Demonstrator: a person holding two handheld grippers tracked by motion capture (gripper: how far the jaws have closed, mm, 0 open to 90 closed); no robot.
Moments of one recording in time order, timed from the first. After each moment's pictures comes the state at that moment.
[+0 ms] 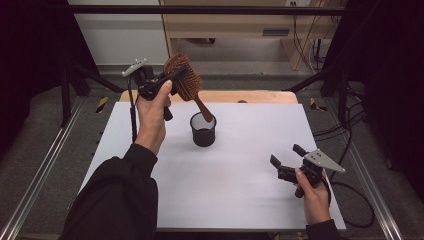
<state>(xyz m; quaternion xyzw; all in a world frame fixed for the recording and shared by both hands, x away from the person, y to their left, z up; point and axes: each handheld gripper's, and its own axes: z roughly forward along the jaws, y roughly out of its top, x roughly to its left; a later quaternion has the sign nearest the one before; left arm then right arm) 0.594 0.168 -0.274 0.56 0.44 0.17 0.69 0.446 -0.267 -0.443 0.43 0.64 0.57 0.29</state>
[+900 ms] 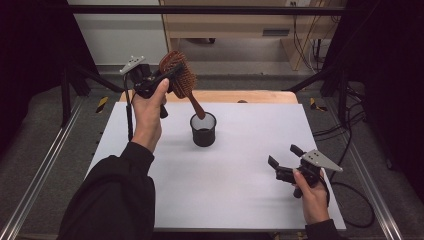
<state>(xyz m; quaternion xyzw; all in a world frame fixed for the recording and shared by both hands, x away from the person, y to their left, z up) 0.595 0.175 -0.270 0.56 0.43 0.20 0.68 0.447 -0.263 -0.445 0.43 0.65 0.57 0.27</state>
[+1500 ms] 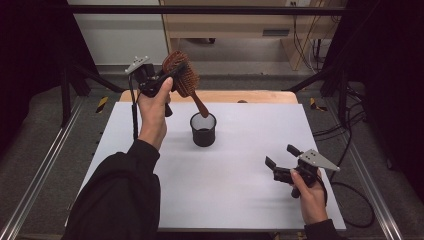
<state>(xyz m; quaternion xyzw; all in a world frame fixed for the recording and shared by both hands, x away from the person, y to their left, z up) 0.606 0.169 -0.279 0.56 0.45 0.20 0.67 0.447 -0.256 -0.445 0.42 0.65 0.57 0.26</state>
